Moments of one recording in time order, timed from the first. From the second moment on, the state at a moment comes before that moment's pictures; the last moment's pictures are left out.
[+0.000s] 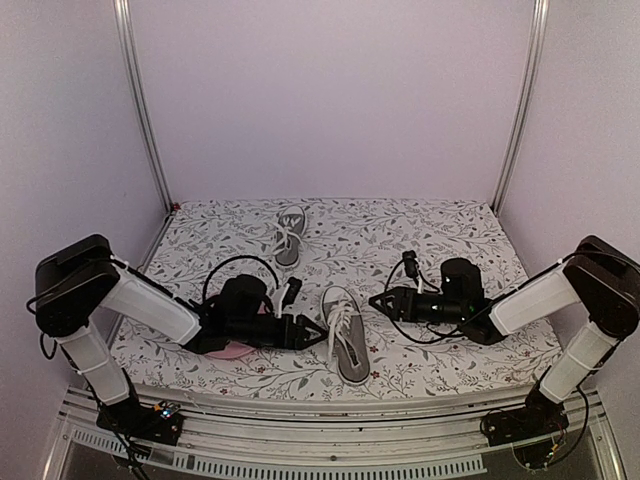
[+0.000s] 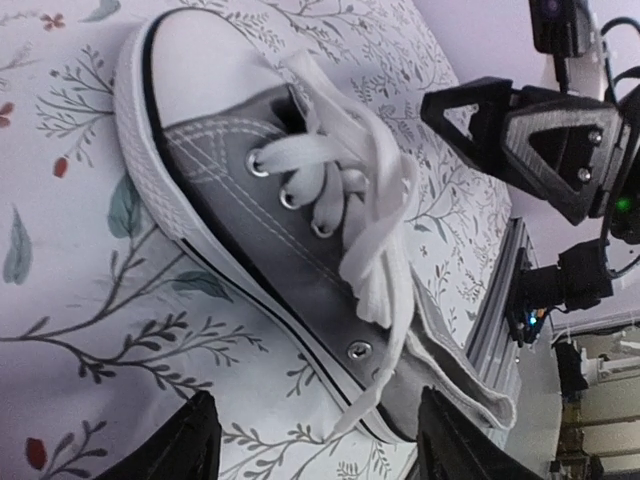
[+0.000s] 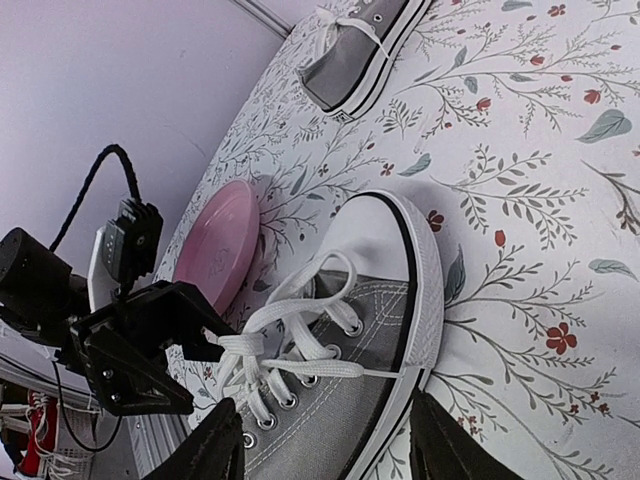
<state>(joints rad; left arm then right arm) -0.91 1.70 0.60 0.57 0.29 -0.75 0.68 1.63 0.49 0.75 -0.39 0.70</state>
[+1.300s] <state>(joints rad) -0.97 1.82 0.73 0.67 0.51 -1.04 0.69 1.62 0.46 0.72 -0.40 0.70</state>
